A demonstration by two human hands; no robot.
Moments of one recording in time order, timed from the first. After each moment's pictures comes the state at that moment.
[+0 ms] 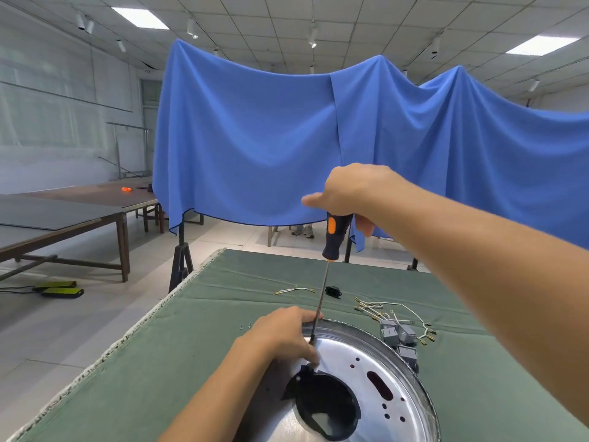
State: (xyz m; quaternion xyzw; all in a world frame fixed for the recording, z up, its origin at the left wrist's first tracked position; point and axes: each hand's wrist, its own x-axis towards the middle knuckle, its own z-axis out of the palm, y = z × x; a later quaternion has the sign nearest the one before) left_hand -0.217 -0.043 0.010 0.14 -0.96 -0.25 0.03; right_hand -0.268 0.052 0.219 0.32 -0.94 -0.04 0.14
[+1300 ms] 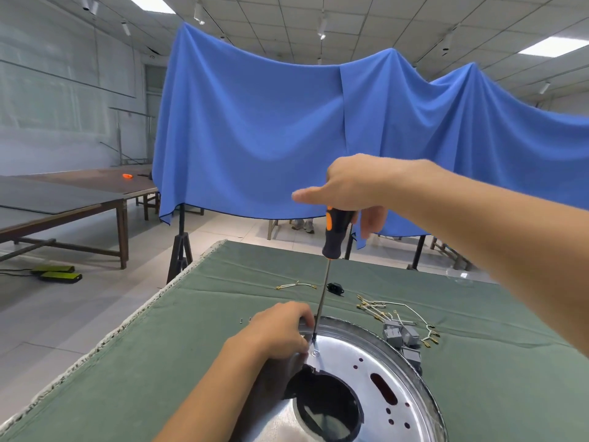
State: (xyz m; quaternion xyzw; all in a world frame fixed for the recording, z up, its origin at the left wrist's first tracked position) left_hand -0.214 -0.053 0.004 0.14 -0.96 -0.24 0.06; right_hand -0.255 0.051 0.220 0.38 -0.92 0.02 0.06
